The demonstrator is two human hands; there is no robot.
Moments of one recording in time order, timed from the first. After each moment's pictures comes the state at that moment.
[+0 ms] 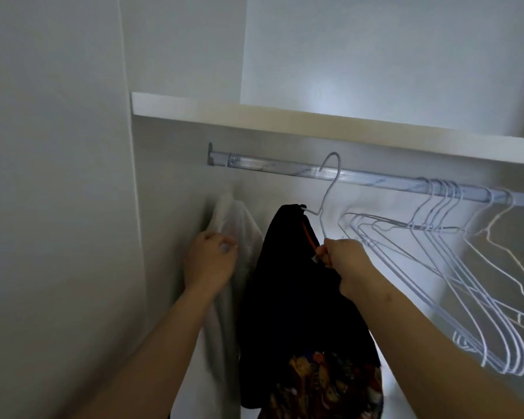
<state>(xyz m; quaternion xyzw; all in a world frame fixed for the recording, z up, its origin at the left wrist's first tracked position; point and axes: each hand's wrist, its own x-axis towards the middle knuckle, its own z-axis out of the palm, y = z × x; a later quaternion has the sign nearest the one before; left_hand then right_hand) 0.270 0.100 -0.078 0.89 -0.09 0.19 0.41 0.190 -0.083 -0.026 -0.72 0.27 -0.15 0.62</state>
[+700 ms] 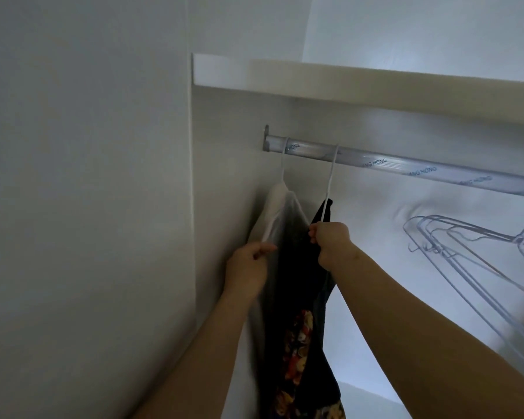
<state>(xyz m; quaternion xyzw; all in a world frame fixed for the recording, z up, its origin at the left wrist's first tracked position) 0.303 0.110 -0.119 0.79 -0.03 0.10 0.60 0.318 -0.026 -0.054 -0.72 0.21 -0.07 0.66</state>
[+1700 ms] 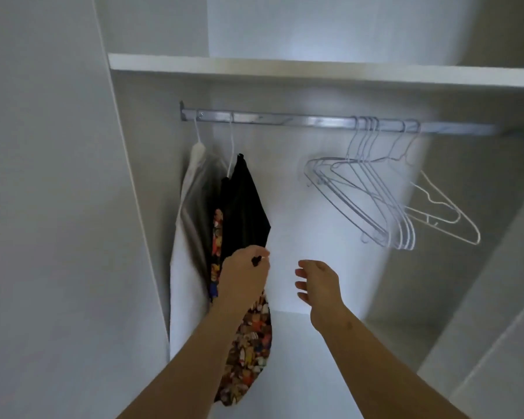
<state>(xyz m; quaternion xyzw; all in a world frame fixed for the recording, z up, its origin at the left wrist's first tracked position) 0.041 0.044 -0.135 0.85 -0.17 0.06 0.49 -0.008 -0.072 -0.137 -0.61 0.30 -0.16 0.72</state>
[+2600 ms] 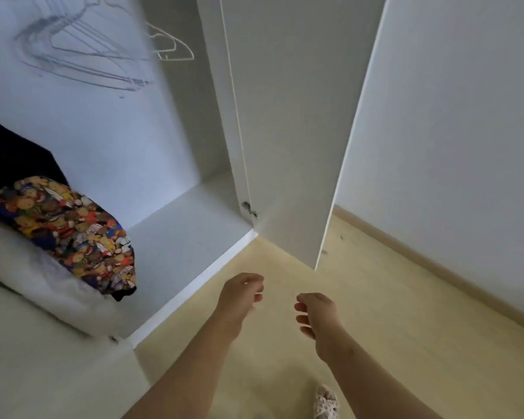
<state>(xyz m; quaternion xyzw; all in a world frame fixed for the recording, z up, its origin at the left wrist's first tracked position) -0.325 0.107 -0.278 0.74 -0.21 -0.50 0.40 -0.461 0.076 -0.308 -0.30 0.65 -0.23 0.66</state>
